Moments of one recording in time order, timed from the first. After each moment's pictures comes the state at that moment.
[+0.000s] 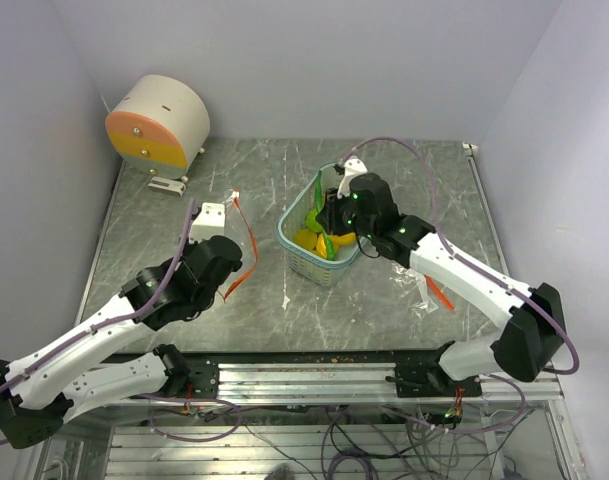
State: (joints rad) left arm -0.92 0.85 0.95 -0.83 -0.89 -0.45; right arm 0.71 1.41 1.16 -0.27 0.10 0.27
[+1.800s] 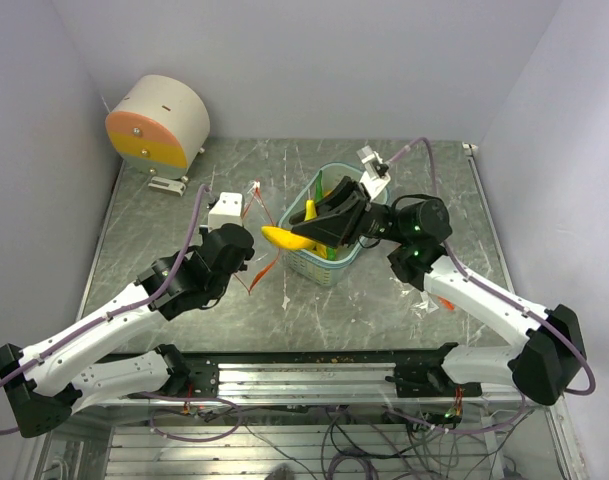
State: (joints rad) left arm -0.92 0.95 0.99 -0.68 -0.74 -0.48; right arm 0.70 1.23 0.92 0.85 -0.78 0.80
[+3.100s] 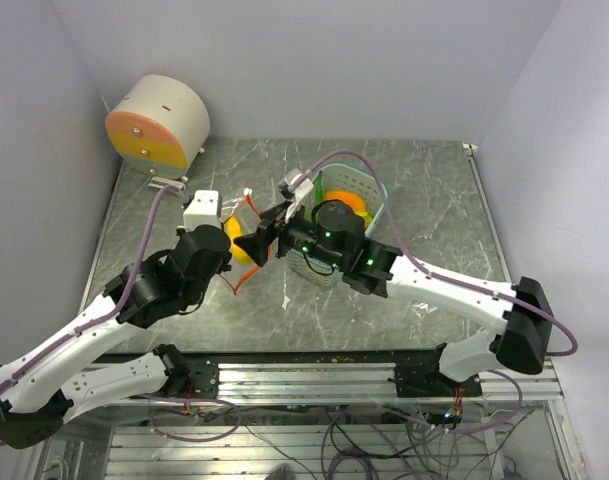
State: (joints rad) left arm -0.92 0.85 1.07 -0.81 -0.74 -0.50; right arm 1.06 1.46 1.16 0.24 0.03 0.23
